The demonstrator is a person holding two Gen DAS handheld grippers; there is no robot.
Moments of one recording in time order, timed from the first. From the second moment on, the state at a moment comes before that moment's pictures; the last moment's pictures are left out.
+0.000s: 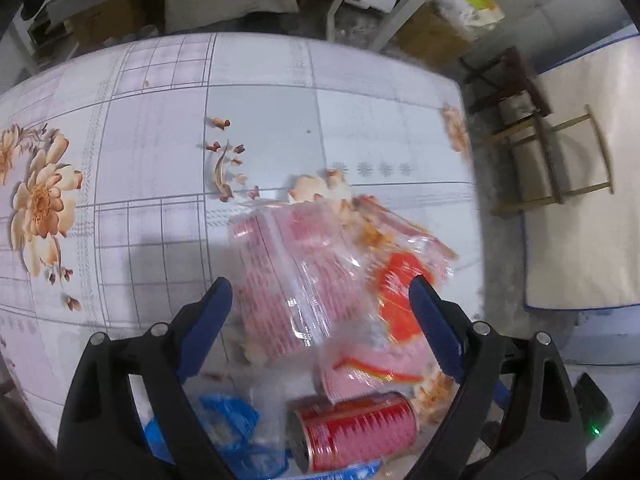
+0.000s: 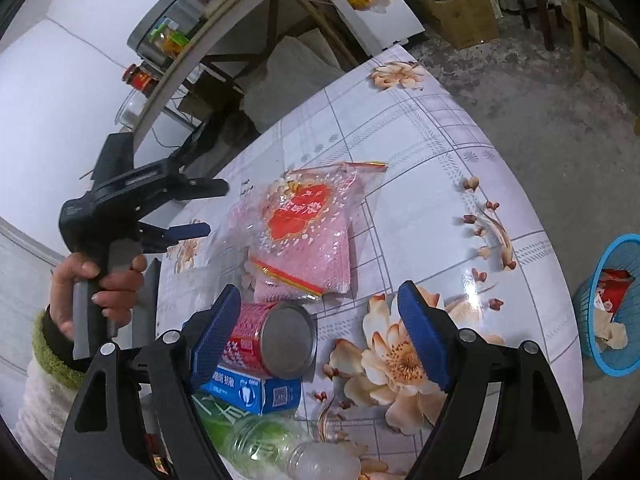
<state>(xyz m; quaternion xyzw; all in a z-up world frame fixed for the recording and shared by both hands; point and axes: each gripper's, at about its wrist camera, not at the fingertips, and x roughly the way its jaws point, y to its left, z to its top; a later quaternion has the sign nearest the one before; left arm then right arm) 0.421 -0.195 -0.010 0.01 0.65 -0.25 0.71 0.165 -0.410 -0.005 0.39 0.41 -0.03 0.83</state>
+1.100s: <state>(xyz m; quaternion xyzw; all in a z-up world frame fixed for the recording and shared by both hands) 0.427 -0.203 -0.046 0.02 0.67 -0.24 0.70 0.265 -0.454 -0.087 0.54 0.43 0.02 0.72</state>
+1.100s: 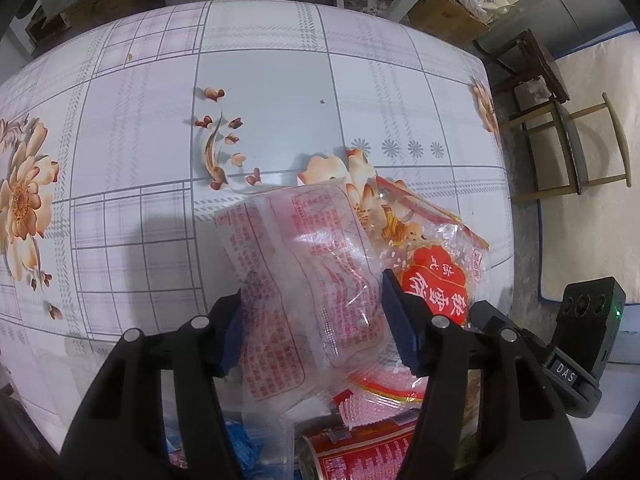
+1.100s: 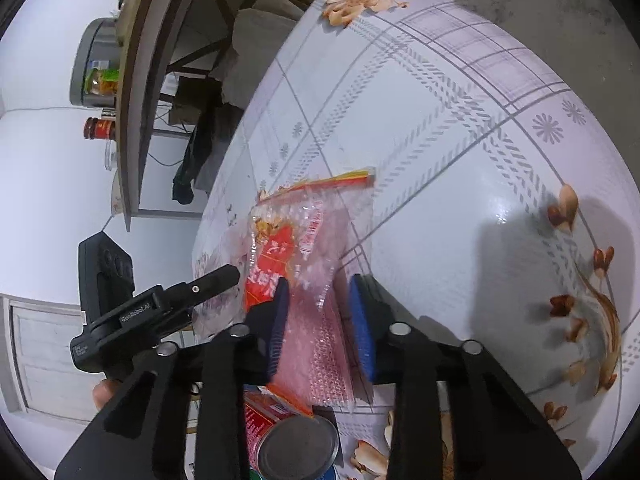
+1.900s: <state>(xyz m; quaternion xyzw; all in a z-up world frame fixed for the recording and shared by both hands) 0.424 -0.198 -0.032 0.01 0.65 -0.25 0.72 0.247 -0.458 -0.048 0.54 0.36 0.06 0.76</state>
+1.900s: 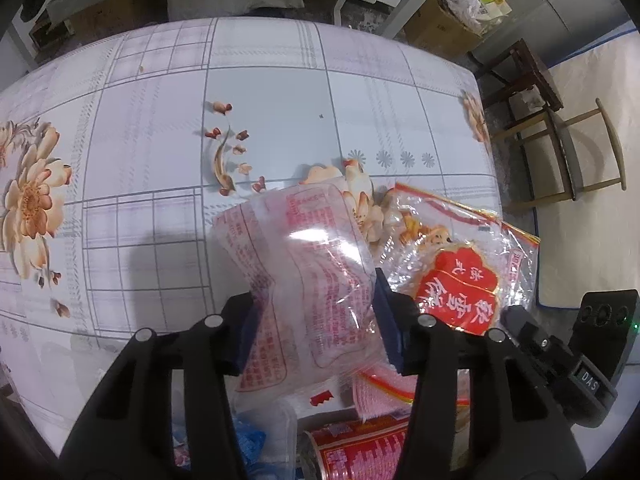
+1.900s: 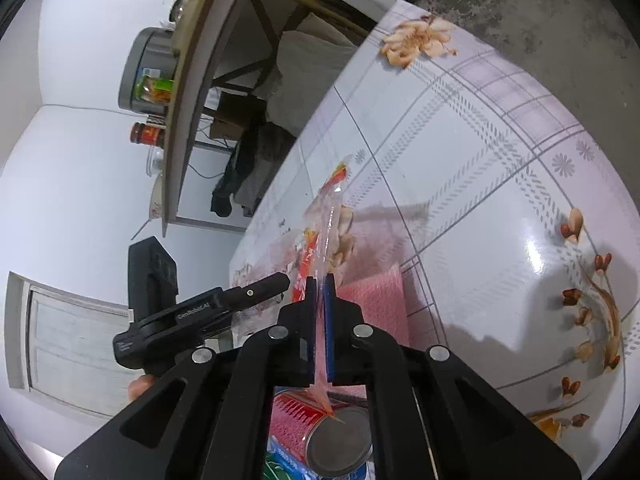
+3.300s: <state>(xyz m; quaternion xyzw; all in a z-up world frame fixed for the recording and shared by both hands) 0.174 -0.371 0.055 0.11 0.60 -0.52 0.60 -0.126 -0.608 -0.017 0.58 0.17 -0.16 0.78</state>
